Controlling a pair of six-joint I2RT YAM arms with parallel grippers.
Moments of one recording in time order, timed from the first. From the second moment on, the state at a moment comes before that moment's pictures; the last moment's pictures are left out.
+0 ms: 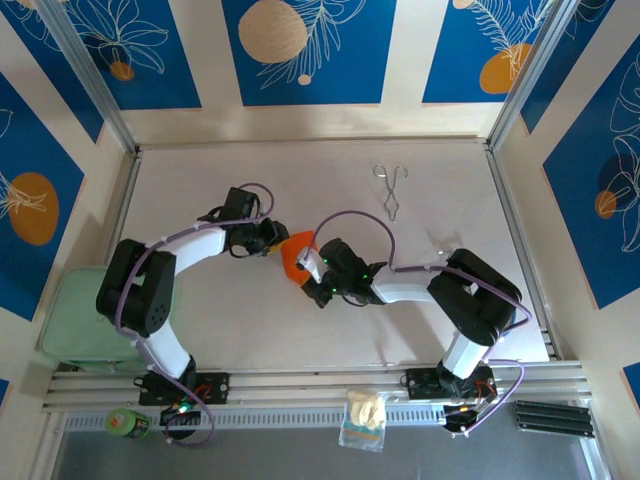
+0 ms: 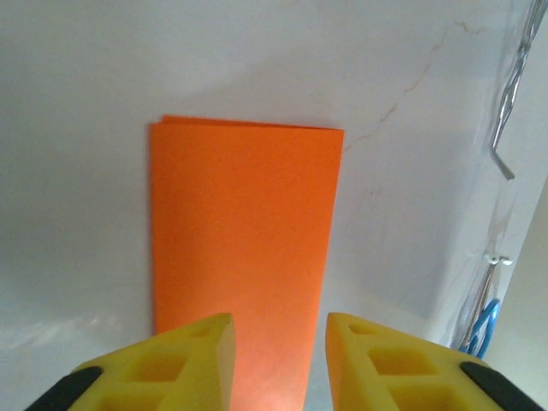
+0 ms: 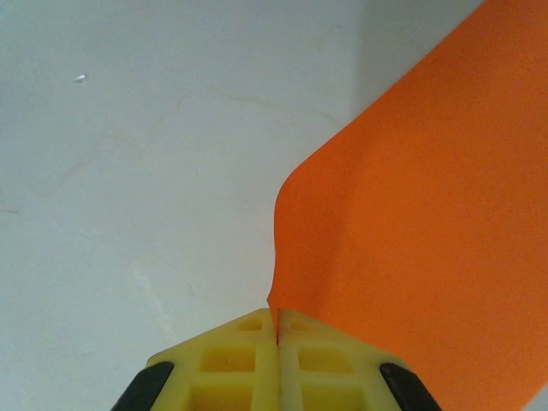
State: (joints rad) left arm -0.38 1.73 1.03 -0.25 0.47 -0.86; right arm 0.85 1.69 0.75 0.13 -0.25 0.01
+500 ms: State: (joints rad) left arm -0.44 1.96 1.24 -0.41 0.46 -0.71; right arm 0.82 1.71 0.75 0.13 -0.37 0.17
